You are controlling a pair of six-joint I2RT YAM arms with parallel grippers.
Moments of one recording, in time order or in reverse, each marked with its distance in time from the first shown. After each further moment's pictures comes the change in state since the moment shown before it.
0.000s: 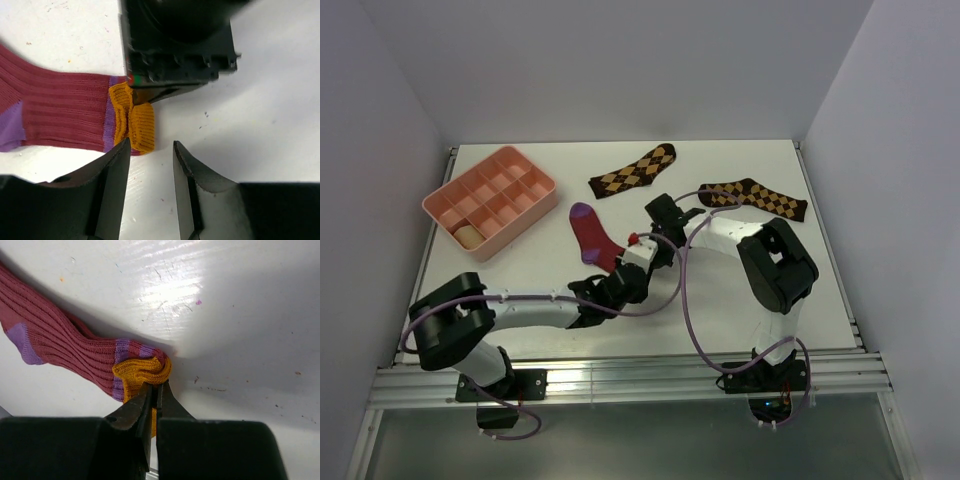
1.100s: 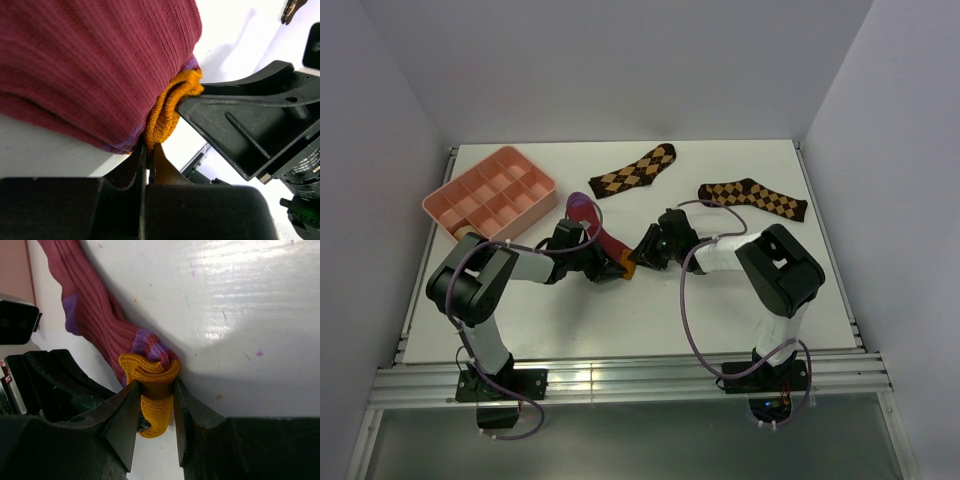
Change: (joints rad) left arm 0.621 0.266 -0.063 0.173 1.028 -0.803; right arm -0.011 -0.048 -0.342 0.721 -0.084 0.057
